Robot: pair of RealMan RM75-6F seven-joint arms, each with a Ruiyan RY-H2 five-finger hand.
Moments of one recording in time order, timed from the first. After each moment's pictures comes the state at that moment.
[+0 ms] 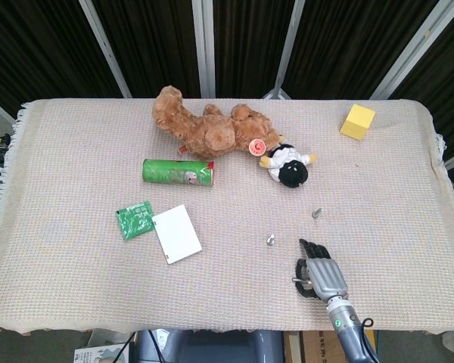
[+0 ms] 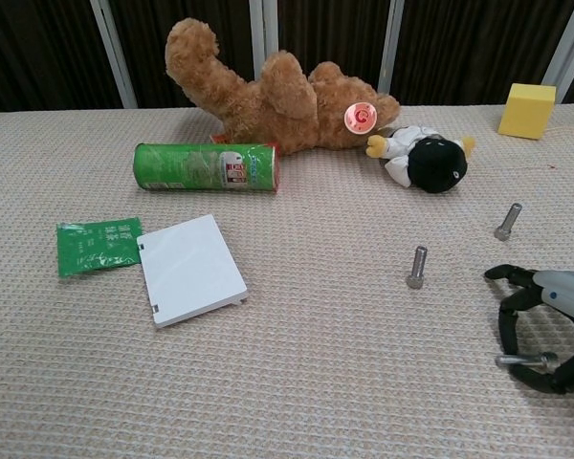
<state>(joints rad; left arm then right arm) 0.06 -0.96 -0.06 -1.81 1.37 1.59 0.10 0.36 -1.48 0.00 -1.85 -1.01 1.18 -0.53</state>
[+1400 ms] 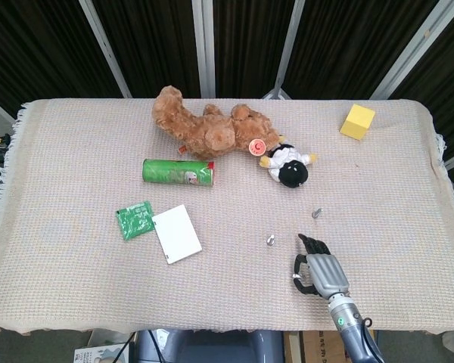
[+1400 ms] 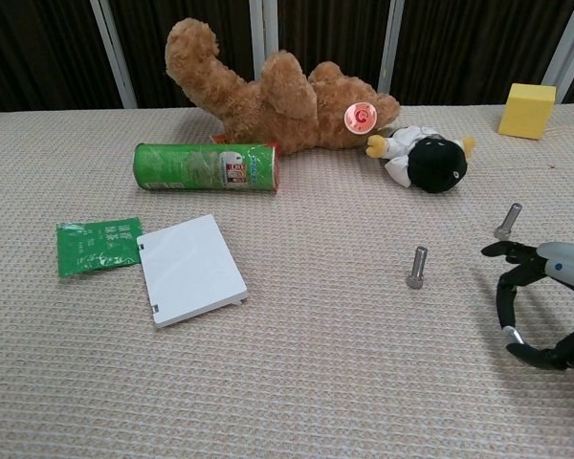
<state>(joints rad) 0.06 -0.96 -0.06 -1.81 1.37 1.59 0.10 0.37 -1.42 0.02 -1.94 -1.02 1.19 -0.49</state>
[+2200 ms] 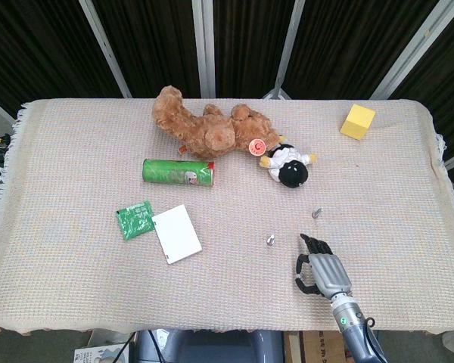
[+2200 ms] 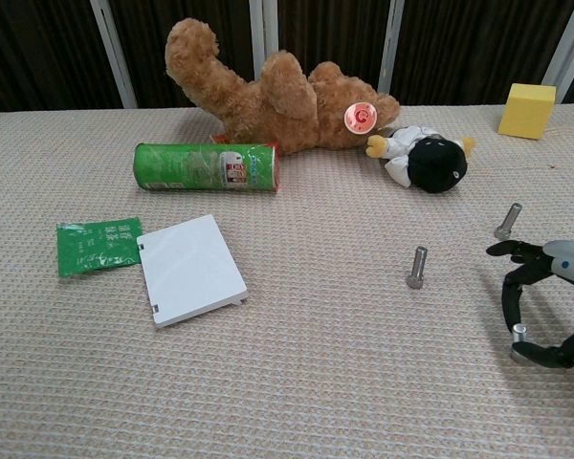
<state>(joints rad) 0.06 -0.96 -0.06 -1.82 1.37 1.59 0.10 0.38 -1.40 0.02 -1.95 -1.01 1.18 -0.46</state>
